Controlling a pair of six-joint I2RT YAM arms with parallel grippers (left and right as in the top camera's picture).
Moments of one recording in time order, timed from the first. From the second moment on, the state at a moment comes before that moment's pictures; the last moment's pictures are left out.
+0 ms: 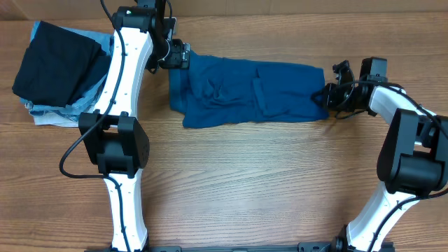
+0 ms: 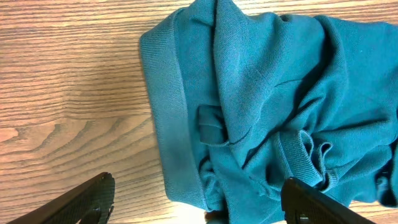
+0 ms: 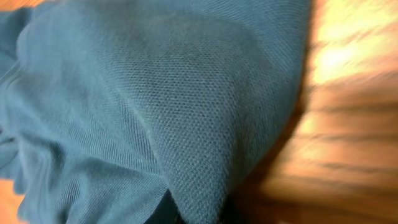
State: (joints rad) left arm -0.12 2.33 2.31 -1.29 0.11 -0.10; right arm -0.21 2.08 1.30 -0.45 -0.63 -0.03
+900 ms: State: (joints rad) left arm -0.12 2.33 2.31 -1.27 0.09 -0.10; right arm 0.07 2.10 1.86 -0.86 -0.34 -0.19
